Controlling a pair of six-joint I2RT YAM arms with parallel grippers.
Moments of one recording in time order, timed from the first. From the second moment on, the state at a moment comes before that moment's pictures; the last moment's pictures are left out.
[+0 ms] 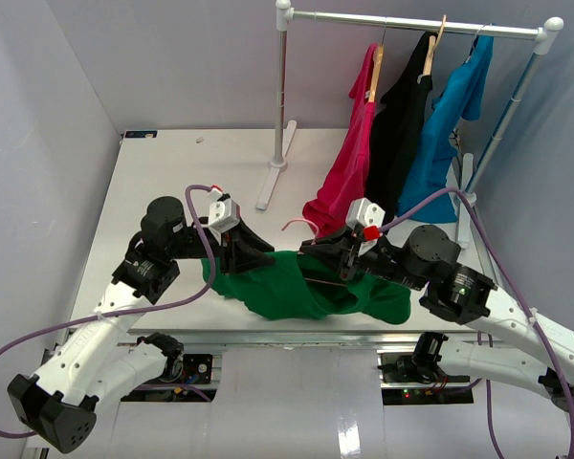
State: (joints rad) left arm -0.51 0.86 0.88 -0.13 1.00 -0.02; right arm 1.10 0.81 0.96 -0.08 -0.16 -0.06
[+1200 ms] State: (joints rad) left arm -0.52 0.82 0.90 -0.29 0.40 0.02; right arm 1.09 0.65 1.07 -0.29 0.00 -0.11
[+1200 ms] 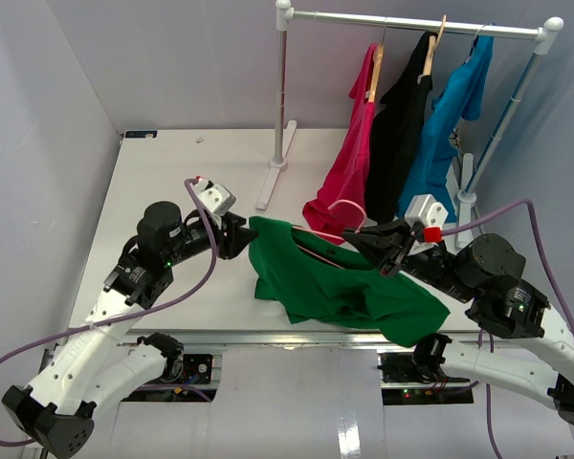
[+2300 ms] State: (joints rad) left arm -0.52 0.82 1.12 -0.52 0.46 0.16; right arm 0.75 1.05 1.02 0.21 -0.73 0.05
